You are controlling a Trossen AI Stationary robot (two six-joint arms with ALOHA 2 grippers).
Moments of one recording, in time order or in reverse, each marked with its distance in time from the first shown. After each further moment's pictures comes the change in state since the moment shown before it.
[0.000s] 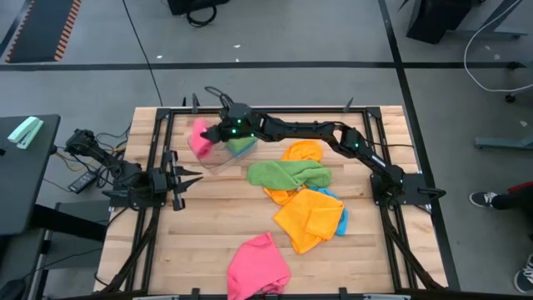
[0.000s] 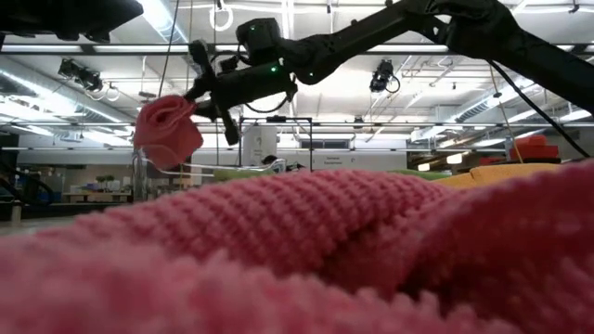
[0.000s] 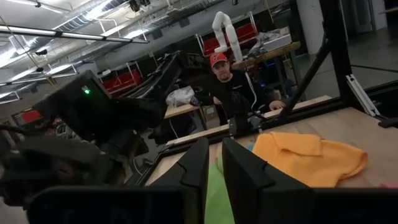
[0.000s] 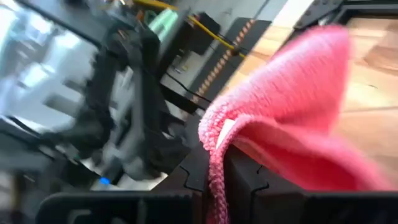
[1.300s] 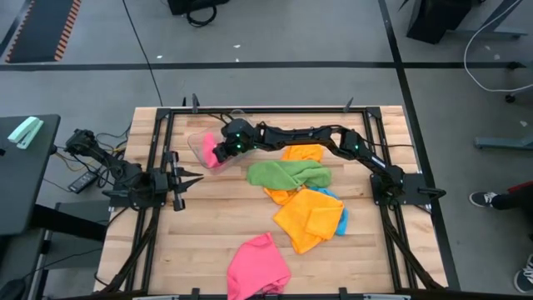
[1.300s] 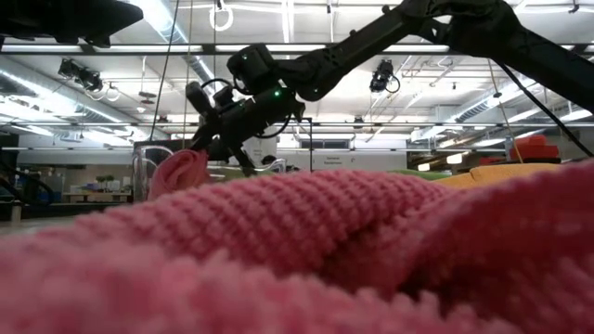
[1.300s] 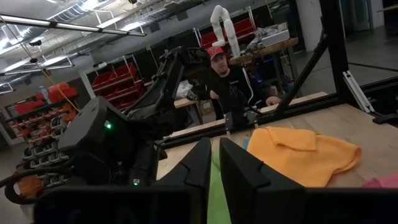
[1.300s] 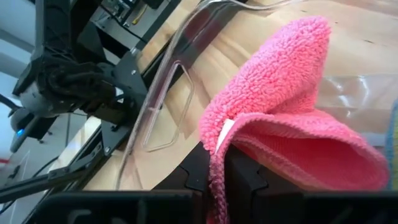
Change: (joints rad) left arm 0.000 0.000 0.000 -0.034 0.000 -0.044; right arm 0.030 0.000 -0.133 -0.111 0.038 -0.136
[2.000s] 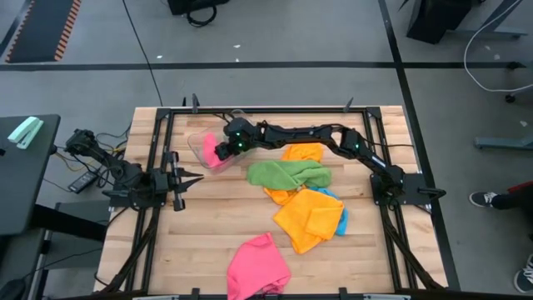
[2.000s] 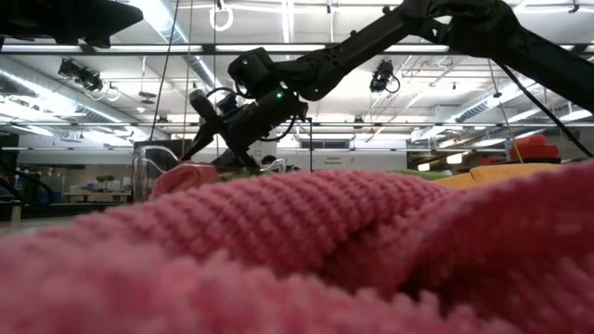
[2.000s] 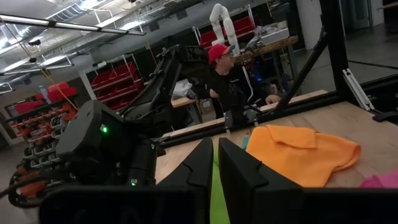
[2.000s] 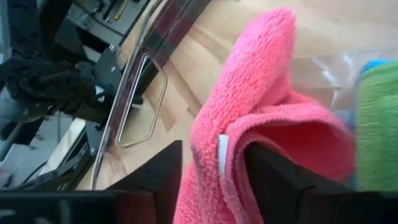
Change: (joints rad) left arm 0.000 0.000 0.000 -0.009 0.000 0.000; right arm -0.013 -0.008 0.001 -0.076 0.040 0.041
